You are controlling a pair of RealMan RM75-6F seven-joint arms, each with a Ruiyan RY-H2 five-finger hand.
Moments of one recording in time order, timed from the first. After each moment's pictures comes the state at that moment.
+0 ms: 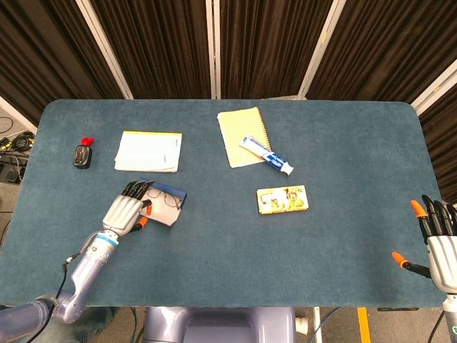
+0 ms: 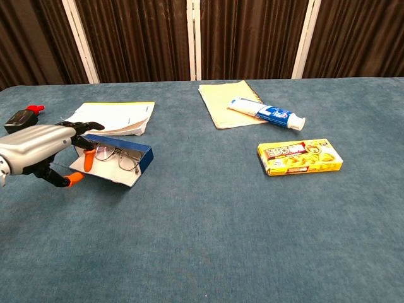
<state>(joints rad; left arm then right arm) -0.55 -1.62 -0.06 -1.21 1.36 1.05 0.16 0.04 -1.03 0.08 -1.66 -1.53 1.56 -0.13</state>
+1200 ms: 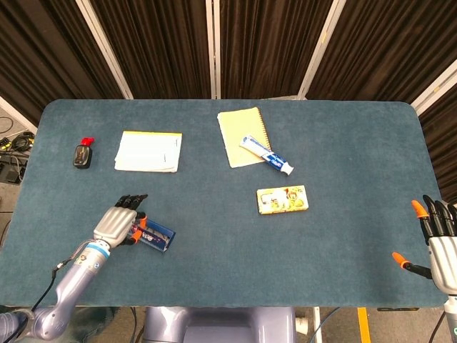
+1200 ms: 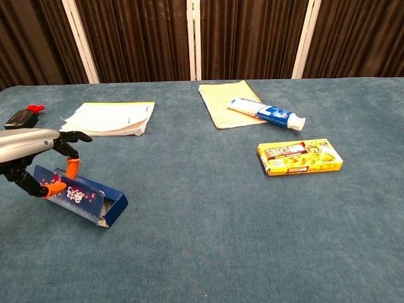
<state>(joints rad) -0.56 -1.38 -0.06 -1.68 1.07 0.95 0.40 0.04 -1.02 0.08 -1.67 -1.54 1.57 -0.12</state>
